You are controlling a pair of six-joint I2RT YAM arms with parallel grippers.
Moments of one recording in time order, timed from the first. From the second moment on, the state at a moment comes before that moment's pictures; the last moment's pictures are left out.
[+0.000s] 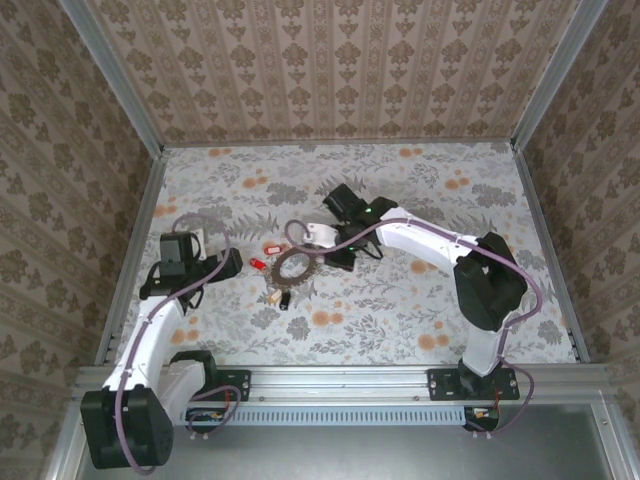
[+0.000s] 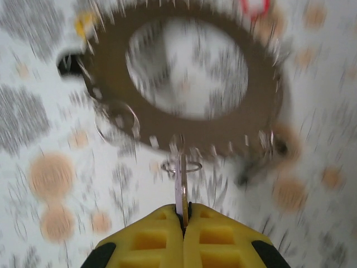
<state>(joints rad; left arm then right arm) -0.02 0.92 0.54 -0.46 0.16 -0.23 0.66 1.82 1.39 -0.78 -0.27 -0.65</state>
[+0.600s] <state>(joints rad) -0.04 0.95 0.51 -0.40 -0.11 -0.30 0.53 1.80 1.12 -0.83 0.02 -0.76</state>
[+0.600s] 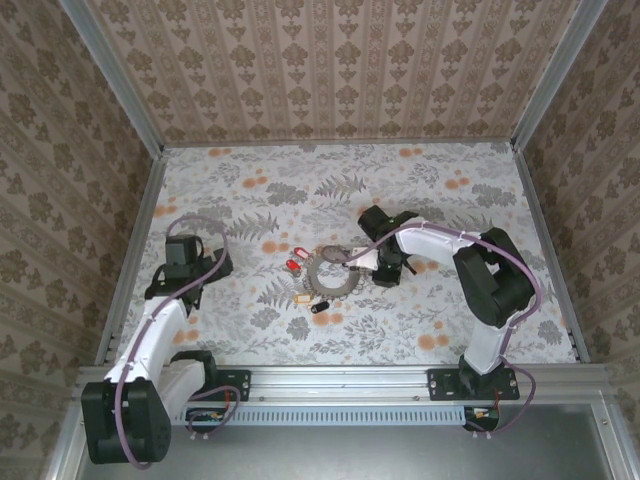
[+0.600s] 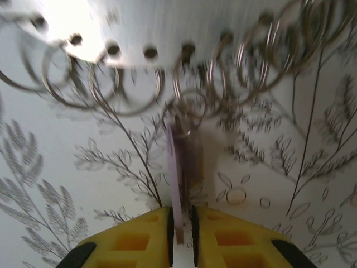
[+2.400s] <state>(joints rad) -0.05 1.24 0.27 0.51 -0.04 0.12 0.15 1.11 0.17 0.58 0.20 -0.05</state>
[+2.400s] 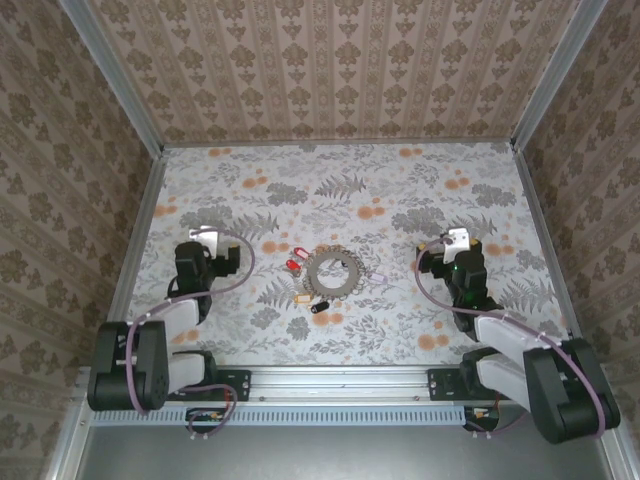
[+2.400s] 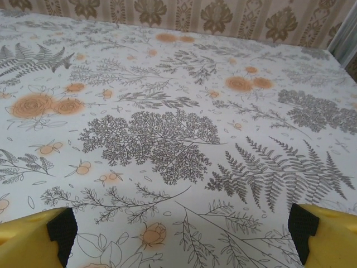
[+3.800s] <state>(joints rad) 0.00 1.54 0.40 0.76 0.03 0.12 0.02 1.53 0.39 0.77 0.09 0.02</state>
